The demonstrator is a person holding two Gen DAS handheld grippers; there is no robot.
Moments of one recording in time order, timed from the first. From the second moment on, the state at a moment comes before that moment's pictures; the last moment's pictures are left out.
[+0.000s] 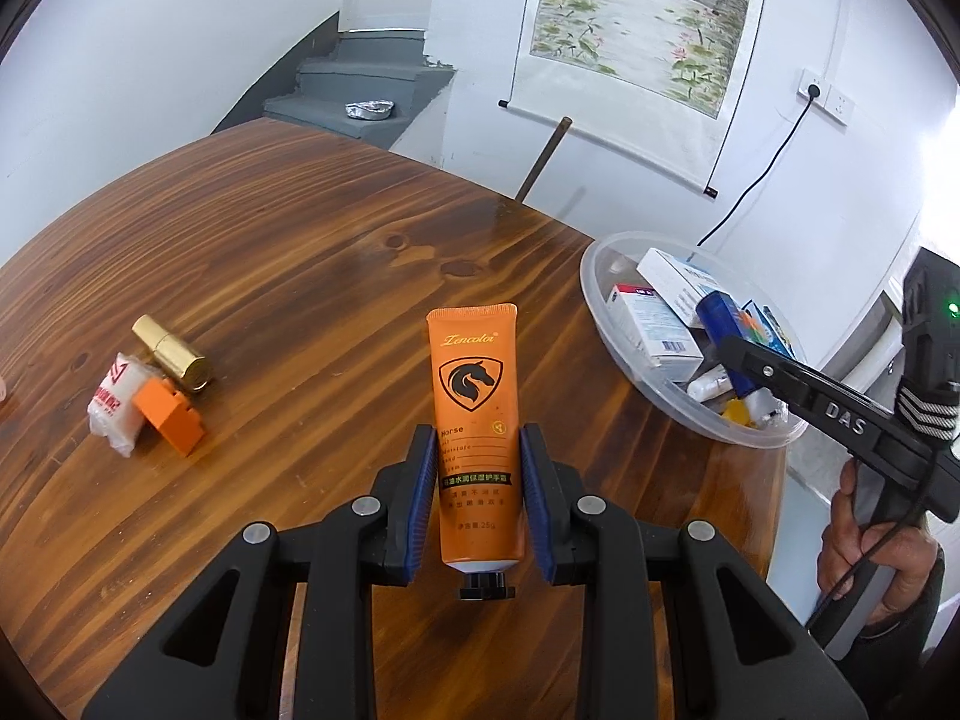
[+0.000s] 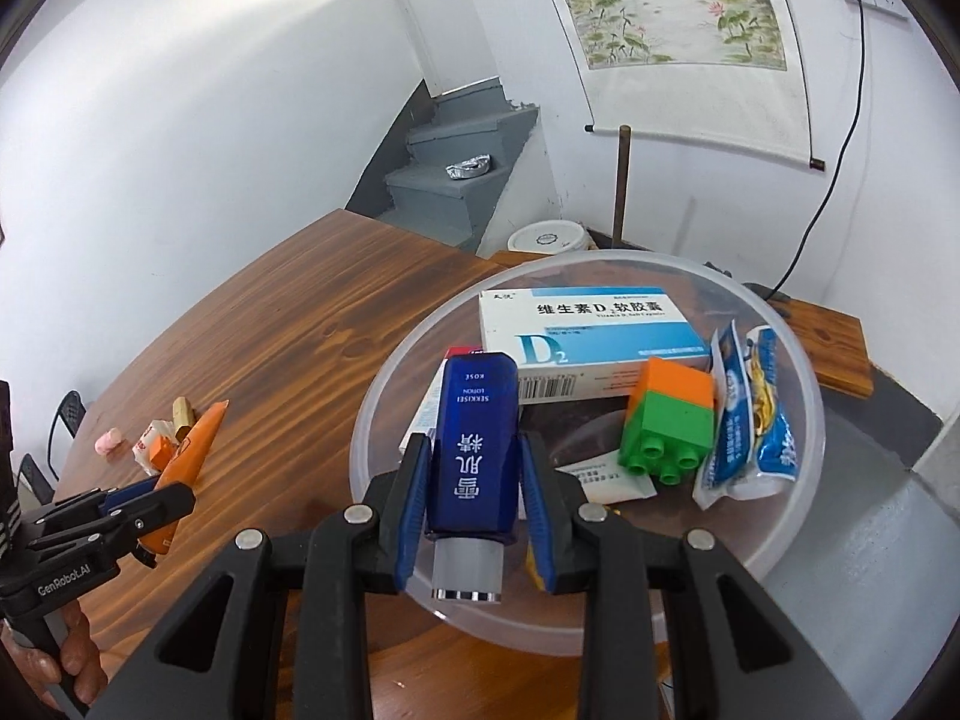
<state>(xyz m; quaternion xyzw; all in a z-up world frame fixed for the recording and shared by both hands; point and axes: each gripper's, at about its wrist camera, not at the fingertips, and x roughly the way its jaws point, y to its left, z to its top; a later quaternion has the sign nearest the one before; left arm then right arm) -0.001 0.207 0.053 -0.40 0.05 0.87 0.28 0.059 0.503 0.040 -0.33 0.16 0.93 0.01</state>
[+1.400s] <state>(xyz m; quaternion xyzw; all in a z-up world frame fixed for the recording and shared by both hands) 0.003 0.289 0.071 -0.40 0.06 0.85 0.34 0.058 0.513 0.029 -0.34 0.19 0.92 0.00</state>
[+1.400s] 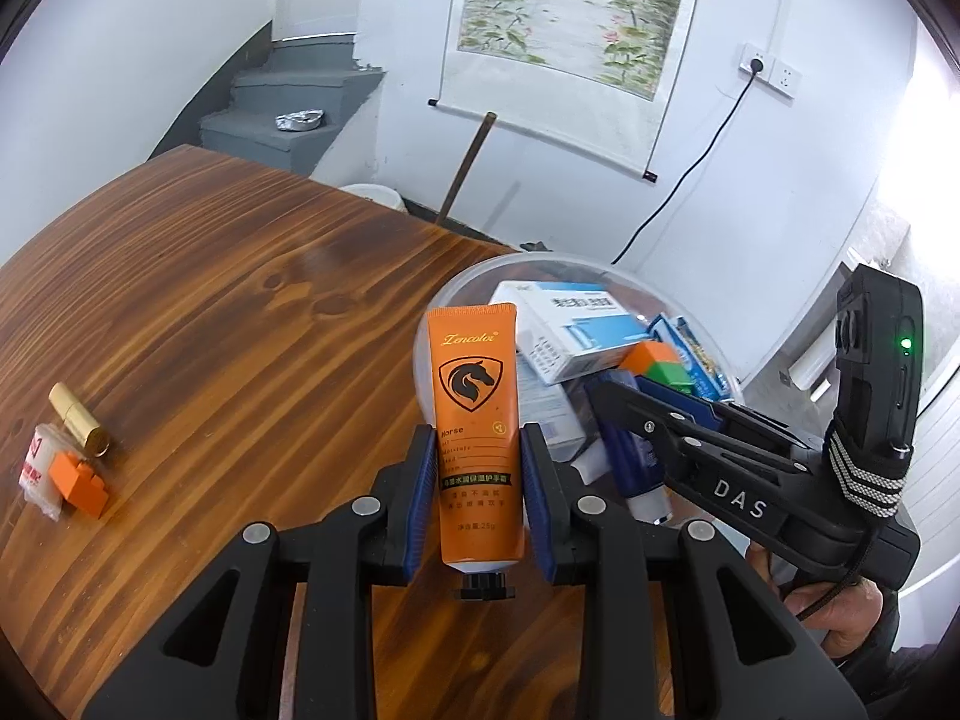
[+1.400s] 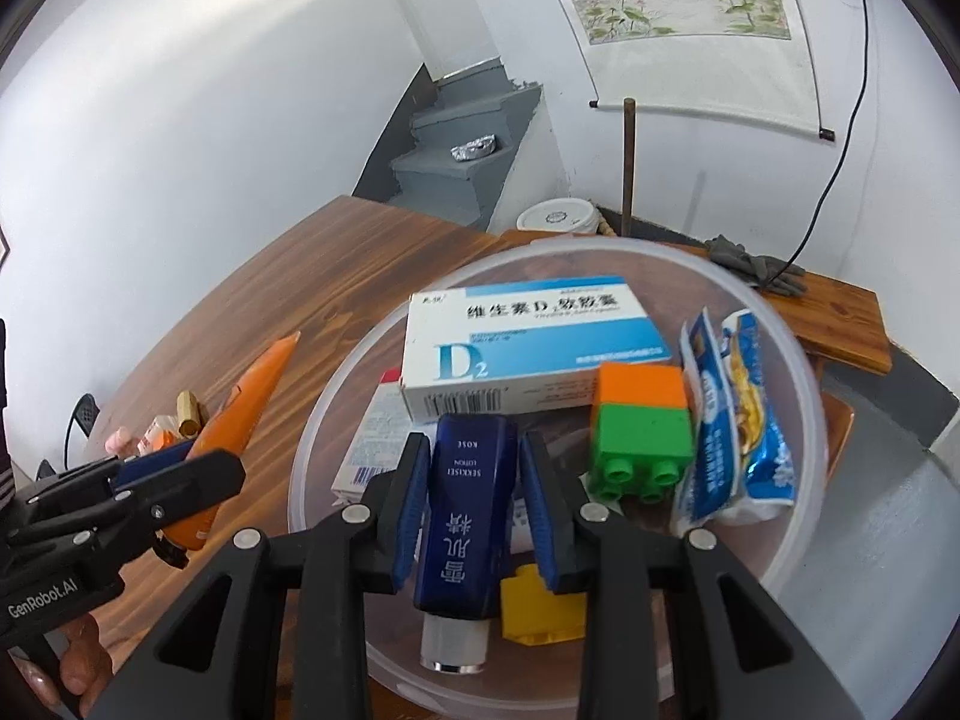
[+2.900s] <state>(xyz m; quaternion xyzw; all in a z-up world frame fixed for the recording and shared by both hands) -0.029 0.252 0.062 -0.41 0.02 0.86 0.30 0.080 0.473 0.057 -0.28 0.14 0.95 0.02</state>
